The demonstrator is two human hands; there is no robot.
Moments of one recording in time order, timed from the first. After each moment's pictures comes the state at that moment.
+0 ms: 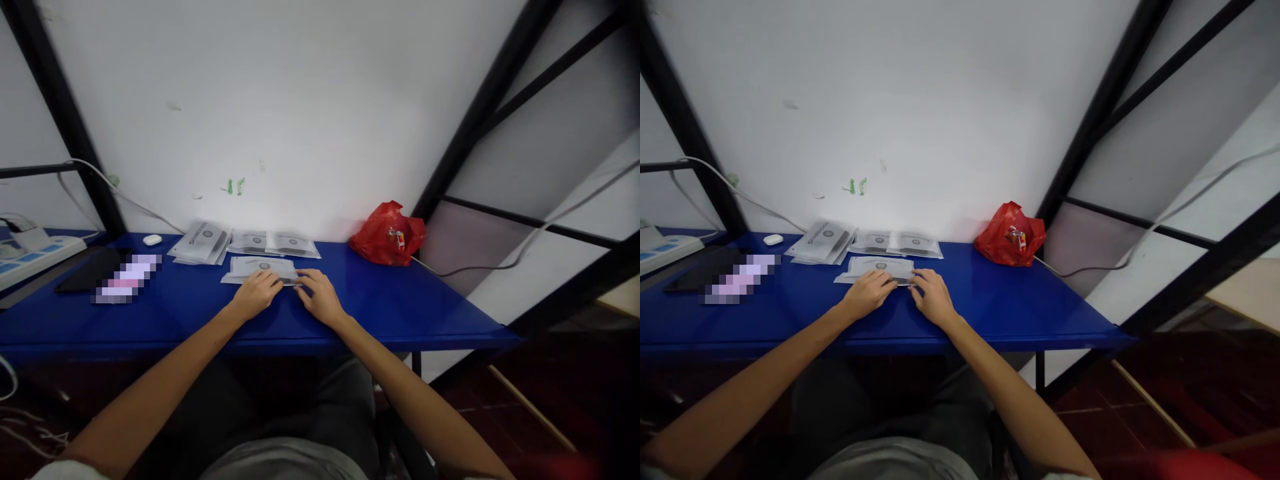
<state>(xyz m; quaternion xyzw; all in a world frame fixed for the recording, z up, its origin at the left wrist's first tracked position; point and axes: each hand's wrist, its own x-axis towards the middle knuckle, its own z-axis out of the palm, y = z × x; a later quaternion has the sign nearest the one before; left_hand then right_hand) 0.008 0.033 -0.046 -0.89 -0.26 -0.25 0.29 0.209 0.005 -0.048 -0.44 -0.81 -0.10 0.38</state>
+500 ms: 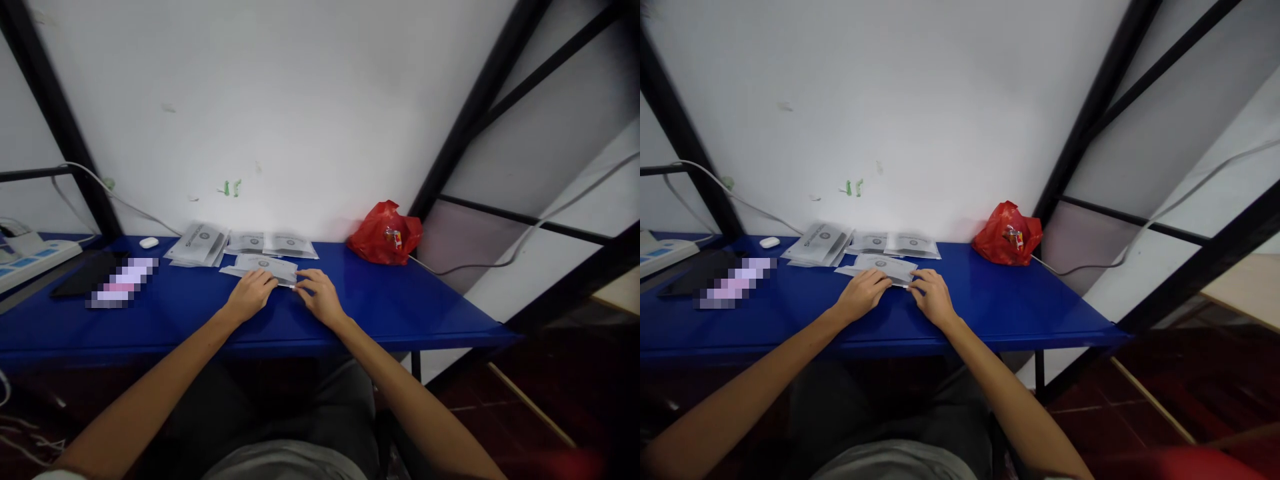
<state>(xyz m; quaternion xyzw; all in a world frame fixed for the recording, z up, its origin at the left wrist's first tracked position) 0.006 0.031 -0.044 -0.87 -0.28 -0.30 0.26 0.214 0.008 -0.049 -0.42 -0.80 -0.10 0.42</state>
